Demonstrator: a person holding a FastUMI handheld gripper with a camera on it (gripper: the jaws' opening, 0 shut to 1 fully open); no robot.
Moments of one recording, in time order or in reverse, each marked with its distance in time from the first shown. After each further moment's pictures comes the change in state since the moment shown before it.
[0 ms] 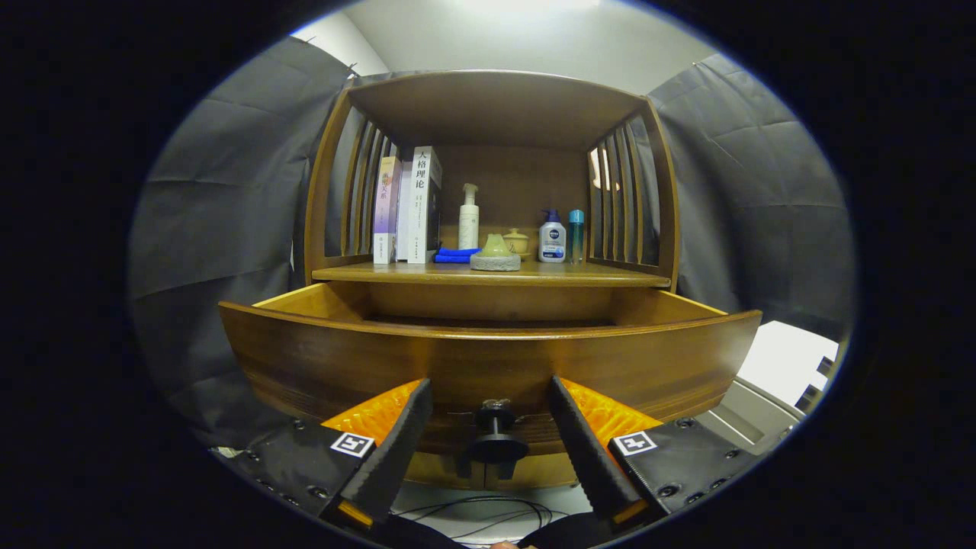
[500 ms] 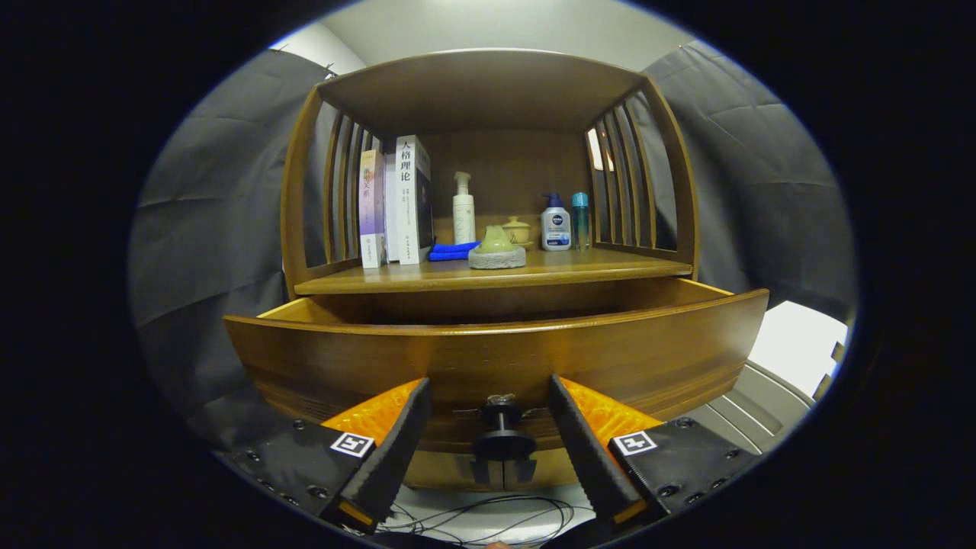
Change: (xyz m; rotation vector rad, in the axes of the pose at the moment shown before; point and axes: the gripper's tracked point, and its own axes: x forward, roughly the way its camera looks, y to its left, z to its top) arm 0.048 0.008 0.011 0.061 0.053 -0.002
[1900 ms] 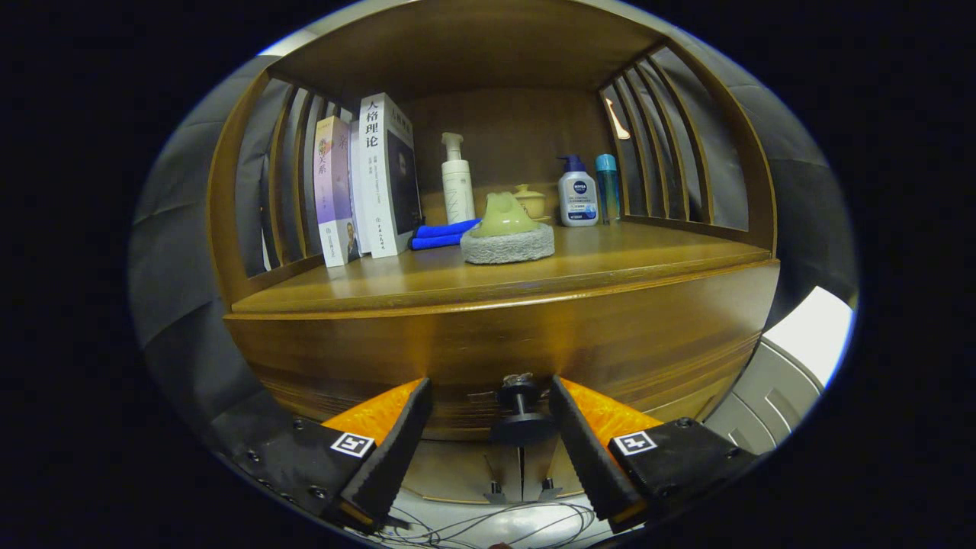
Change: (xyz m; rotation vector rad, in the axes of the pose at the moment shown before) arm 0.108 0.007 0.004 0.052 0.106 0.034
